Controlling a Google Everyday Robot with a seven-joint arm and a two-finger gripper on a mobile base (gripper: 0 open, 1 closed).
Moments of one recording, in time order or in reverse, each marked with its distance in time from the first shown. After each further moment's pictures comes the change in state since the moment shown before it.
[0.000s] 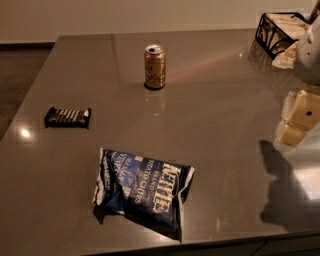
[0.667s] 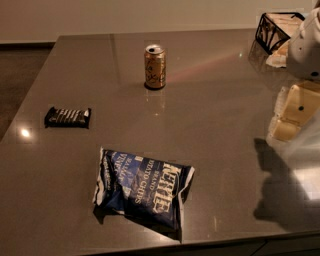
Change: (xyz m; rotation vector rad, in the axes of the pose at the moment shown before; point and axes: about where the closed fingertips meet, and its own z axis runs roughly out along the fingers) arm -0.010 -0.003 0.002 -0.022 -0.013 0.010
